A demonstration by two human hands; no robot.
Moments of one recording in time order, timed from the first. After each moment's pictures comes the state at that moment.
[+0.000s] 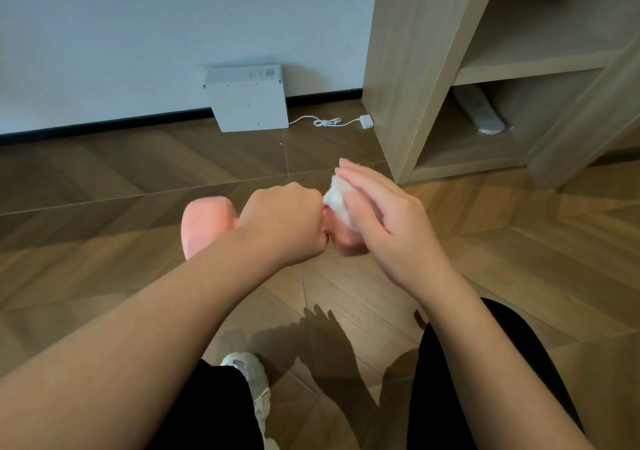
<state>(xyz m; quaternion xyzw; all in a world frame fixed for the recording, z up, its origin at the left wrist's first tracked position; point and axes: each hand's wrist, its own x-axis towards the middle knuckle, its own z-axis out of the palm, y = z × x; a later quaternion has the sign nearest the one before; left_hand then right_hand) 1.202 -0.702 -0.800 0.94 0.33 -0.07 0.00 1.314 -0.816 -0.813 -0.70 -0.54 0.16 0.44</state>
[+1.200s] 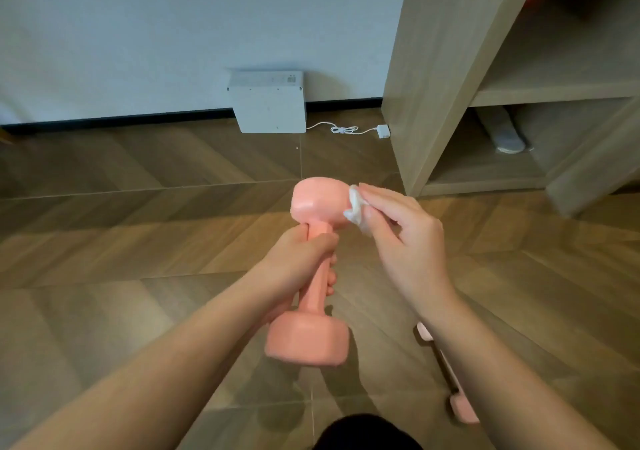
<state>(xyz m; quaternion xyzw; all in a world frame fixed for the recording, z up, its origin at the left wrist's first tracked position) 1.194 -0.743 -0.797 0.52 0.46 0.12 0.71 1.330 -0.817 -0.807 -0.69 -0.49 0.13 0.51</state>
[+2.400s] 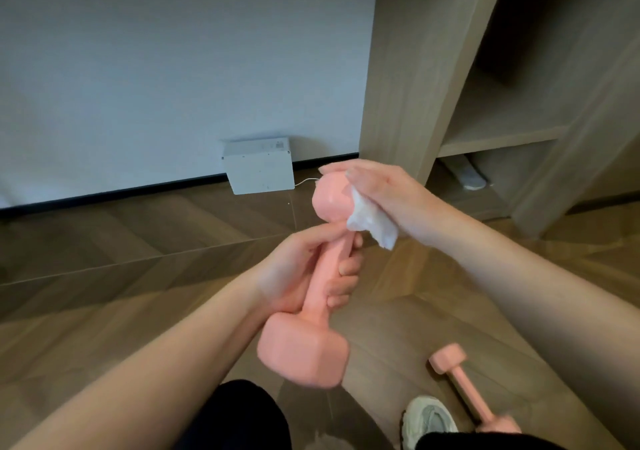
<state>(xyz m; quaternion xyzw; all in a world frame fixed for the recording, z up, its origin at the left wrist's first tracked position) 1.167 -0.701 -0.724 0.40 0.17 -0.03 0.90 1.332 -0.759 -0.699 -0.58 -0.58 0.34 0.47</state>
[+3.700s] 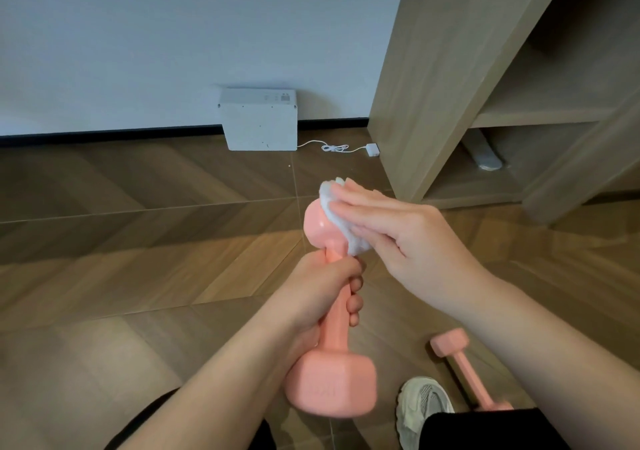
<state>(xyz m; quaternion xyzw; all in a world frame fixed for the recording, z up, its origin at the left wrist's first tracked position) 1.155 -0.715 -0.803 0.42 0.38 0.12 0.81 1.283 -0.773 -0.766 -0.64 -0.68 0.13 0.32</state>
